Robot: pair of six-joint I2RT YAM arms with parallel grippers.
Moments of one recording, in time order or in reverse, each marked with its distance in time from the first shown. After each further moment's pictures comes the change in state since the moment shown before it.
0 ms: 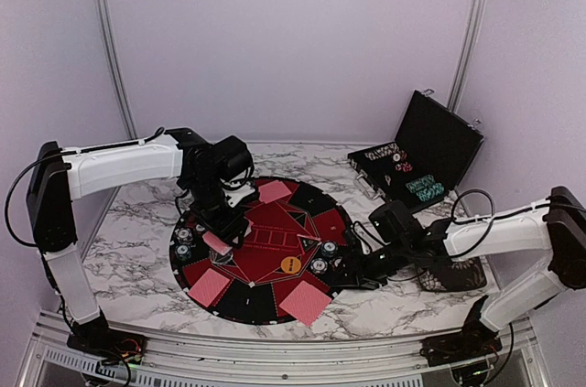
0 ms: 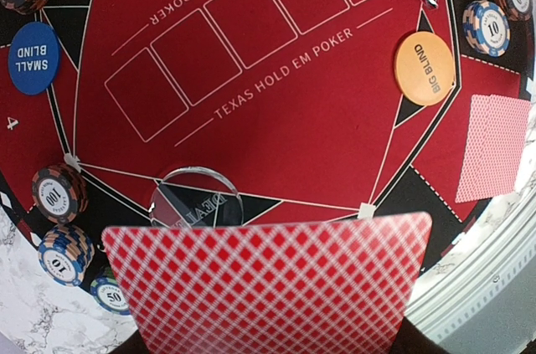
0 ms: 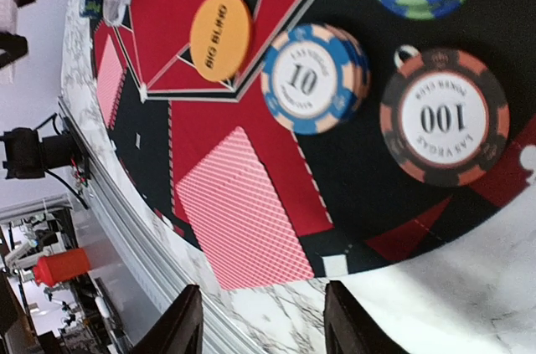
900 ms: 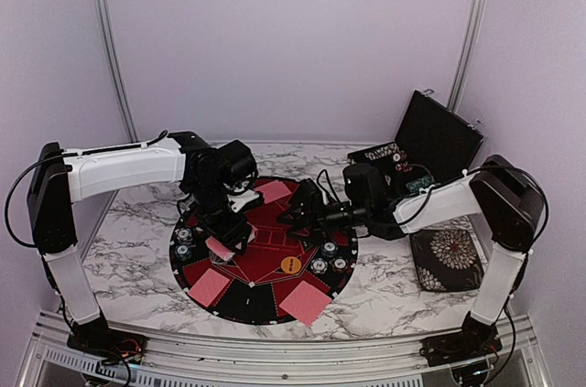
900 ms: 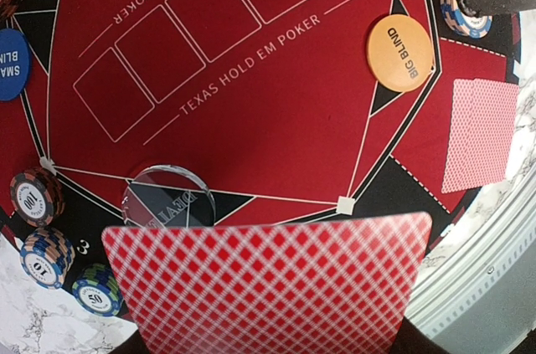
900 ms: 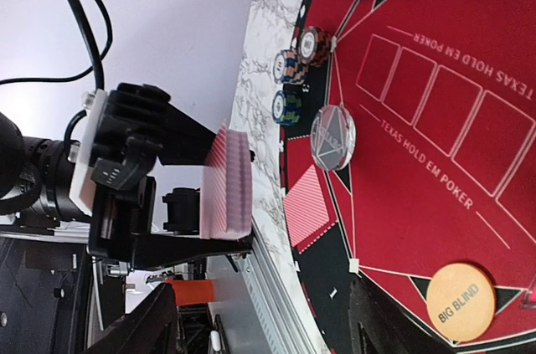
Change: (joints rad) left arm -0.034 0.000 -0.012 0.004 0.026 0.000; right arm -0.079 0.431 0.334 0.620 -0.296 0.288
